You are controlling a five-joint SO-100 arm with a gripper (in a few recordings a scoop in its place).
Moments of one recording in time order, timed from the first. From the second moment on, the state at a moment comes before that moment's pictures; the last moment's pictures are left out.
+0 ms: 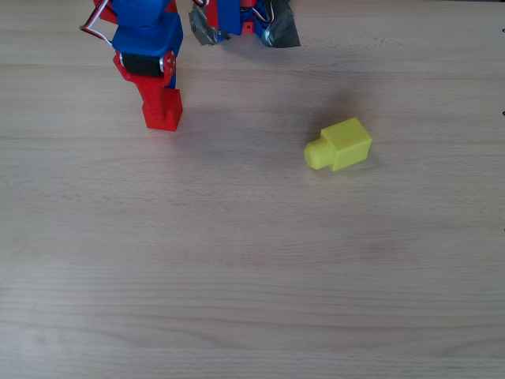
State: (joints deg) arm 26.5 98.5 120.7 66.8 -15.7
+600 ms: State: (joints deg) arm 12.4 111.2 111.0 74.7 -3.9
